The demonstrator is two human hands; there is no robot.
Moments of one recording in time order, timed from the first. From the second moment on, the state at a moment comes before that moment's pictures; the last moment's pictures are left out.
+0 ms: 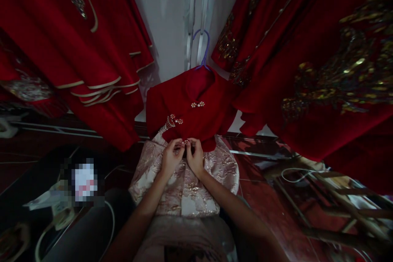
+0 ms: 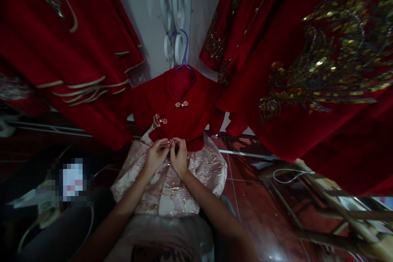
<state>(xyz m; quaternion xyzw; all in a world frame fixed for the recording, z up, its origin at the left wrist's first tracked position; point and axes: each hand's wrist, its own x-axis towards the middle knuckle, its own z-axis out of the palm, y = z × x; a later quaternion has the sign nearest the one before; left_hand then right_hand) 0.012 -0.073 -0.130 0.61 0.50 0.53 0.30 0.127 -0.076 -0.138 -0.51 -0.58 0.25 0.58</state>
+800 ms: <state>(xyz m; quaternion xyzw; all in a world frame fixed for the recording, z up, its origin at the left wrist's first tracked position) 0.022 -0.073 -0.146 0.55 0.49 0.58 0.35 0.131 -0.073 -0.159 -0.49 -0.61 0.20 0.59</state>
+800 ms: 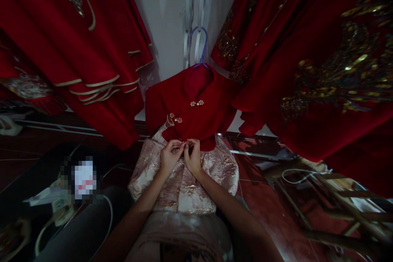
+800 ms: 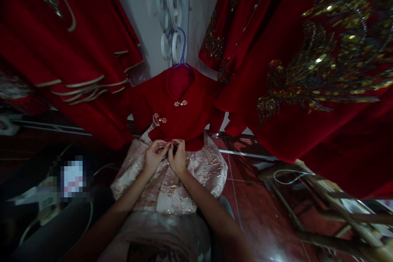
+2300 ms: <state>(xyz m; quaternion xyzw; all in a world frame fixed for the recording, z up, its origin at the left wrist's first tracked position) 0.048 0.033 0.044 0.86 0.42 0.24 -0.13 0.217 -0.069 0.007 -0.44 -0.68 0.15 0.56</state>
